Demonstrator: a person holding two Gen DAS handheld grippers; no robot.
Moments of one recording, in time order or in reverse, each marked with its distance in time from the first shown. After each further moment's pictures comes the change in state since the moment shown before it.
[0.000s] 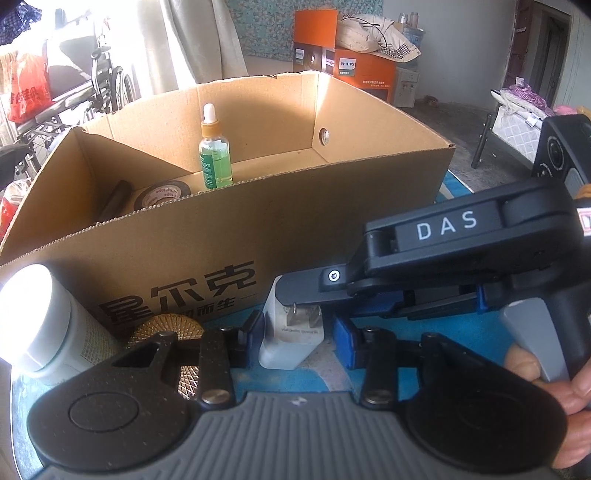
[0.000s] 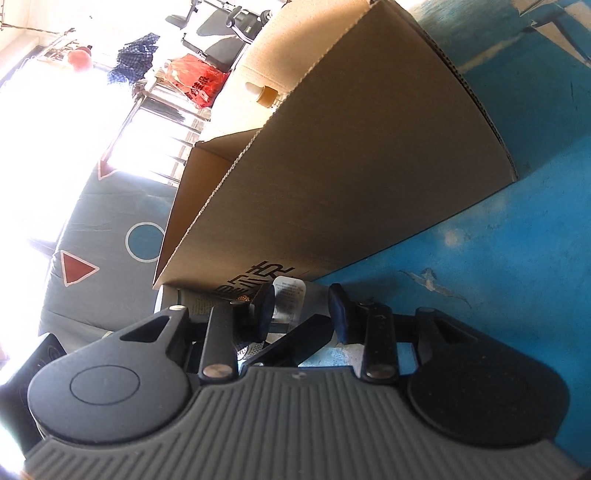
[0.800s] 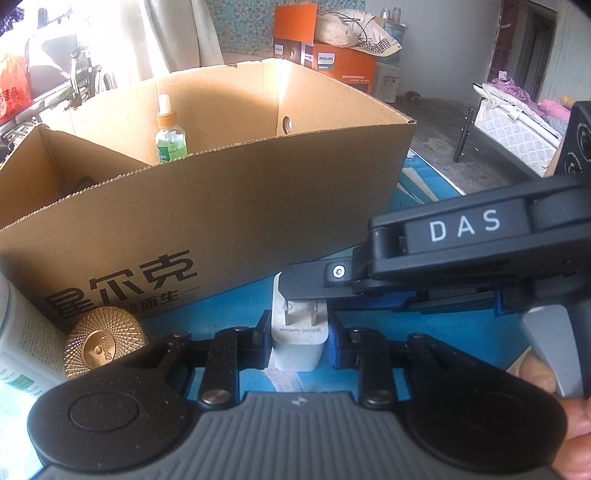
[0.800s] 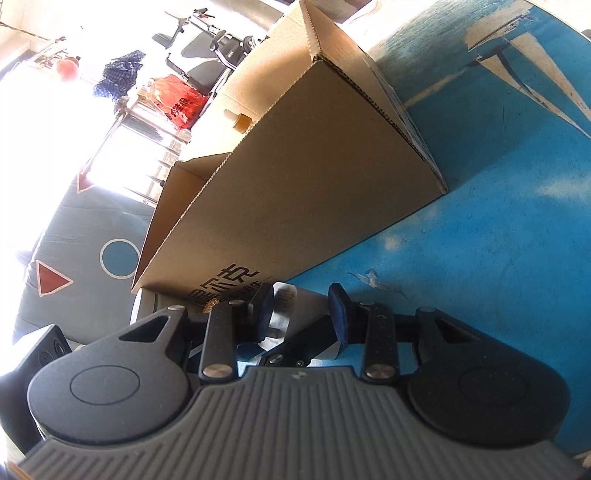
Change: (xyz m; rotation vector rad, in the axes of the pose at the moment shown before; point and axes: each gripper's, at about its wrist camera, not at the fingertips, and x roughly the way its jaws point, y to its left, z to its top) left arm 0.009 -0.029 -0.007 0.018 -0.006 -0.060; right arm -0.038 -0.008 -0.014 -0.038 -0.101 -0.108
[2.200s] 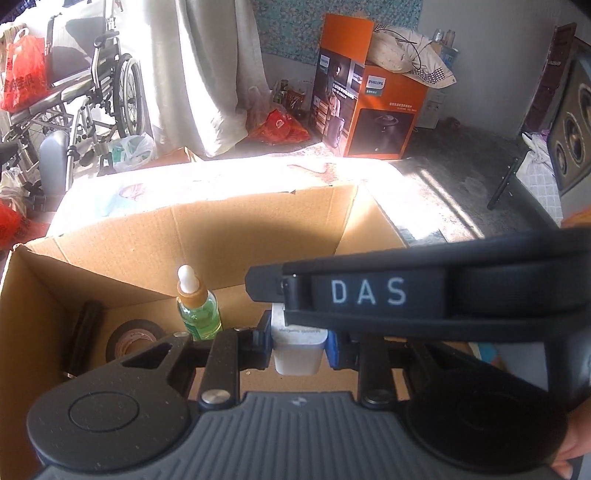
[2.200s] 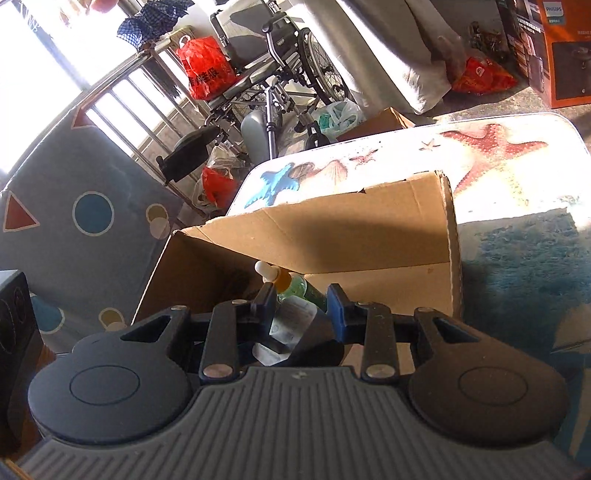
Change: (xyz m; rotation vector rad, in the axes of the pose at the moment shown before) left arm 0.052 0.063 0.171 -0.144 0.028 0.047; right arm 0.092 0.093 0.213 -0.390 0.089 -0.117
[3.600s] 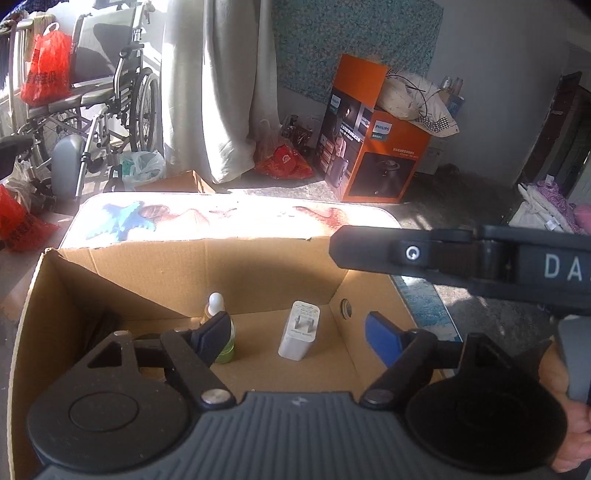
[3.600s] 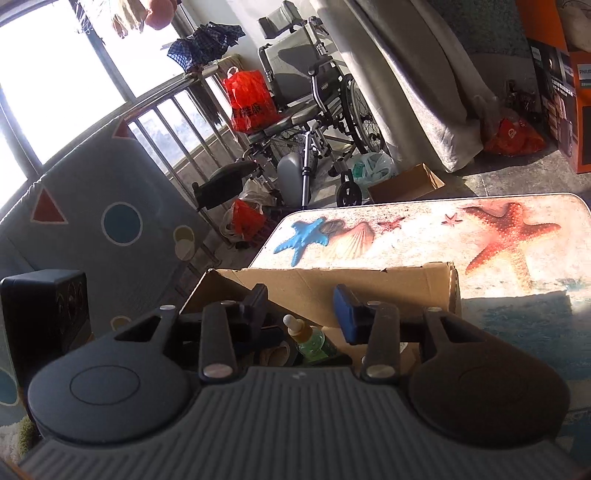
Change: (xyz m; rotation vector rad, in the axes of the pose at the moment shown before) left arm -0.058 0.019 -0.004 -0.085 -0.134 -0.050; right arm -0.080 0.015 0.001 -0.119 -0.191 0.102
